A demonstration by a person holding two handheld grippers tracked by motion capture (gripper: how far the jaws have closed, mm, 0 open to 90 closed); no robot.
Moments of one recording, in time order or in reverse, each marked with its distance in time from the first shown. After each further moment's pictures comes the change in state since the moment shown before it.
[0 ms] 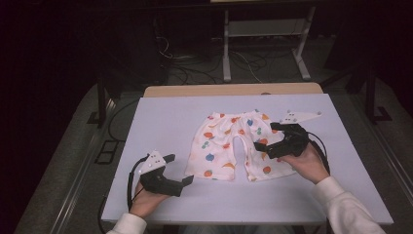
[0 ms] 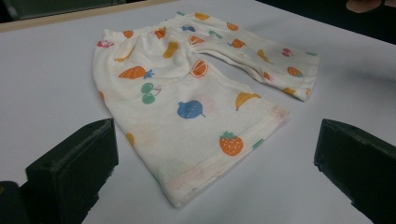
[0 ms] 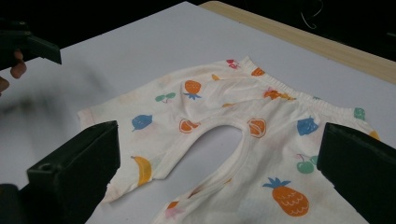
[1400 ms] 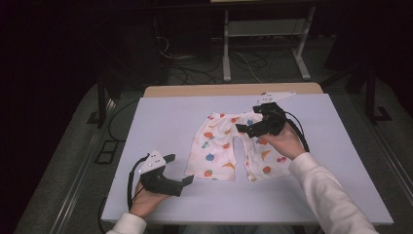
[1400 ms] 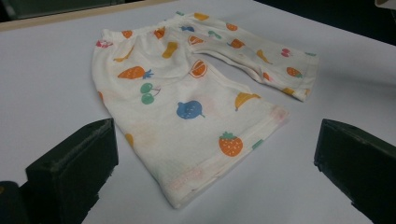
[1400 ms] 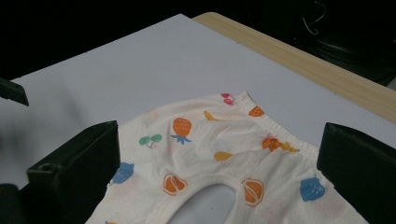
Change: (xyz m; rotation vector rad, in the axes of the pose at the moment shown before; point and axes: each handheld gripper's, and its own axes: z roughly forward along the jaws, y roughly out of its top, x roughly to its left) left arm 0.001 0.000 0.001 -0.001 -0.005 -0.002; right arm -0.011 0.051 0.053 0.017 -0.001 -0.015
